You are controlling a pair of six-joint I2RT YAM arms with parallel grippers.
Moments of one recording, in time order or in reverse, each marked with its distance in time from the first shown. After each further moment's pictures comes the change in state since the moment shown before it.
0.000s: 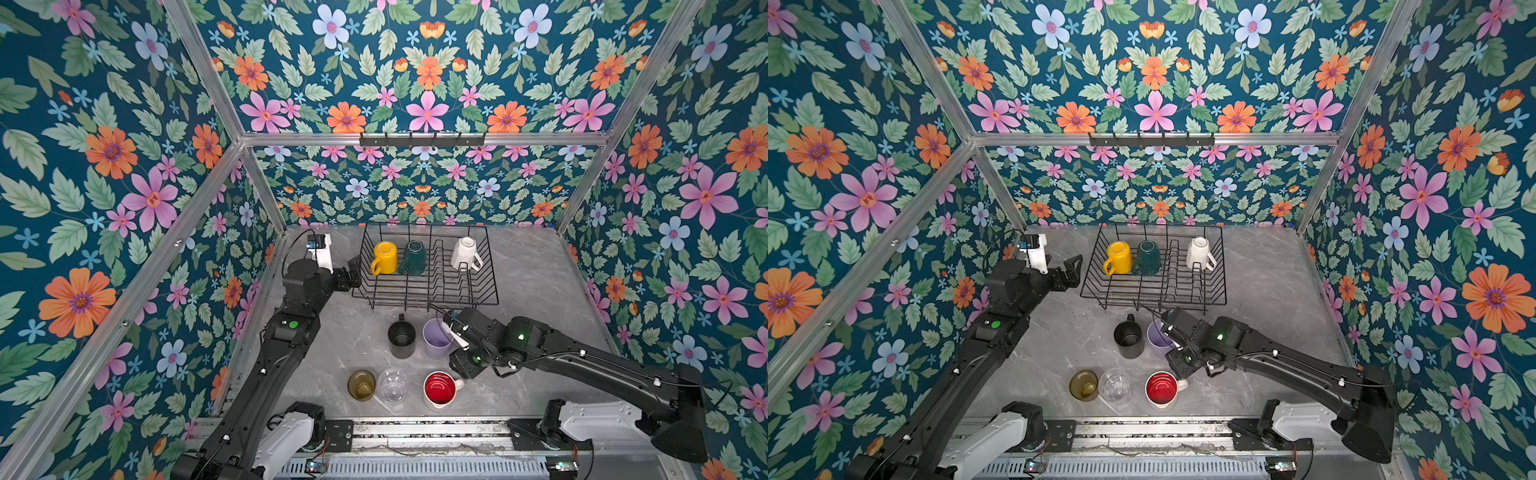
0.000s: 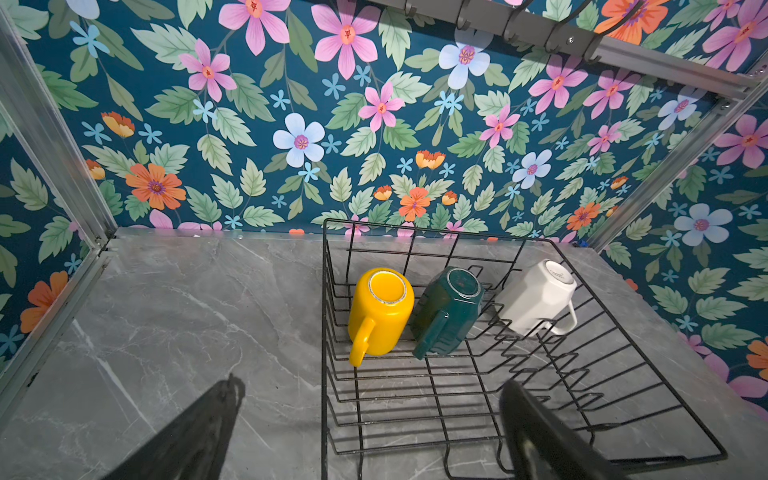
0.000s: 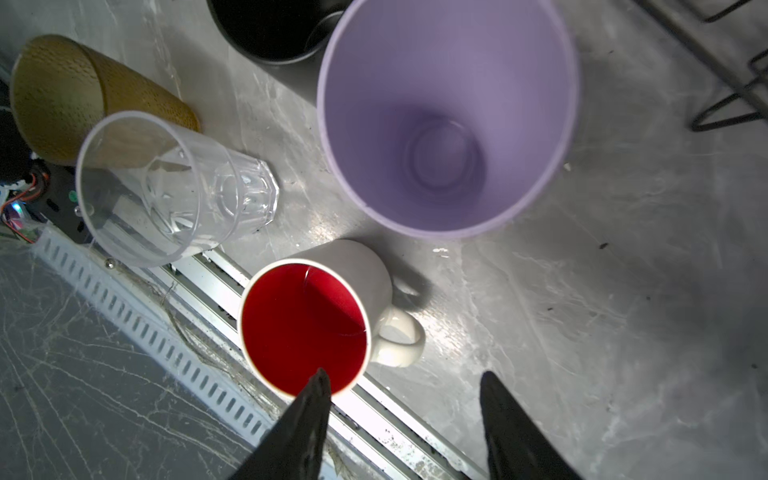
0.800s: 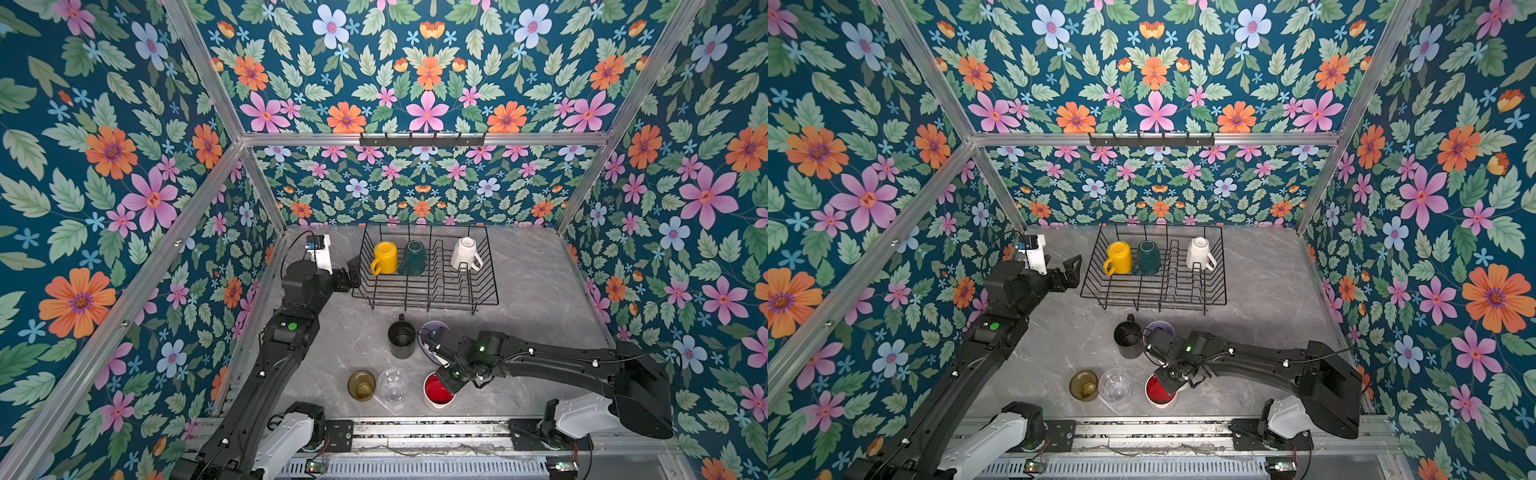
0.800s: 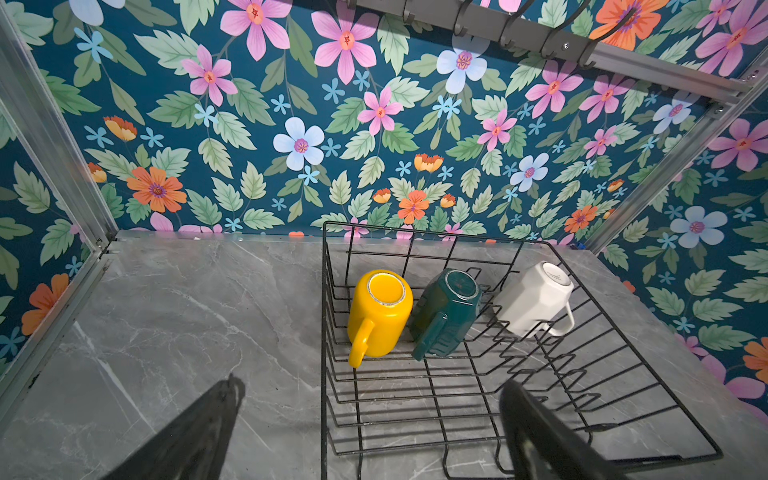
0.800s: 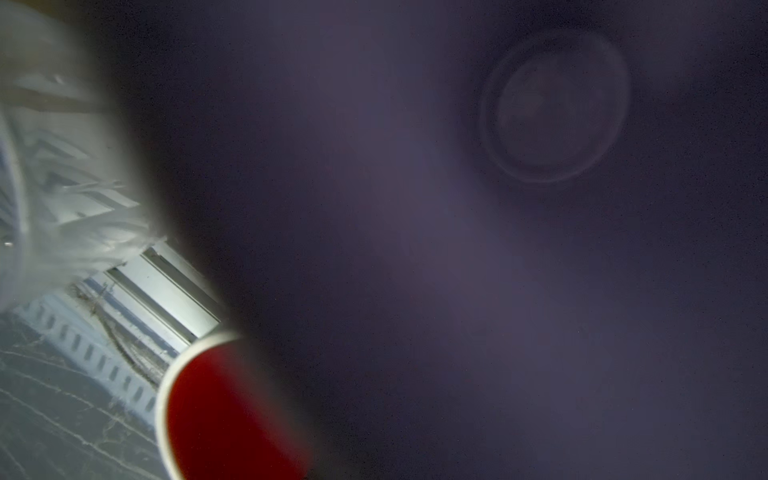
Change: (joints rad) left arm 0.000 -0.014 -0.005 0.000 0.001 0.000; right arm 0.064 0.187 -0.121 0.204 -0.051 0.025
